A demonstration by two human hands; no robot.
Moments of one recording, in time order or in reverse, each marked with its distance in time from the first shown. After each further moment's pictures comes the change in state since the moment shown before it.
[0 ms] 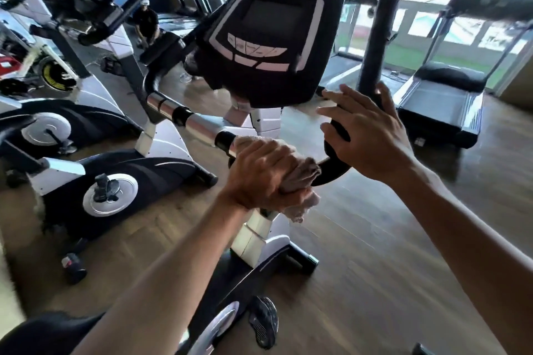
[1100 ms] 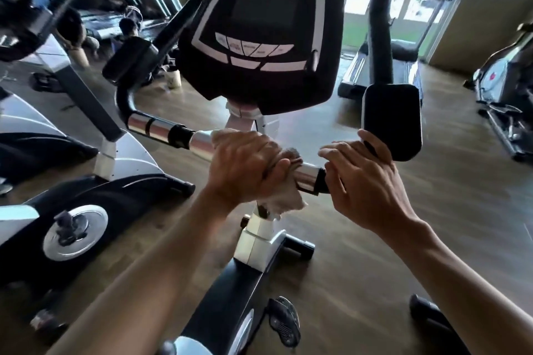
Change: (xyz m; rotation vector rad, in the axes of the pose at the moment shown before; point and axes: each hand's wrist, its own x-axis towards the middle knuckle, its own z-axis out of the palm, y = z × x) left_hand -0.014 -0.096 -0.014 -0.043 -0.122 0.000; right_hand -0.034 -0.087 0.053 -0.154 0.154 0.080
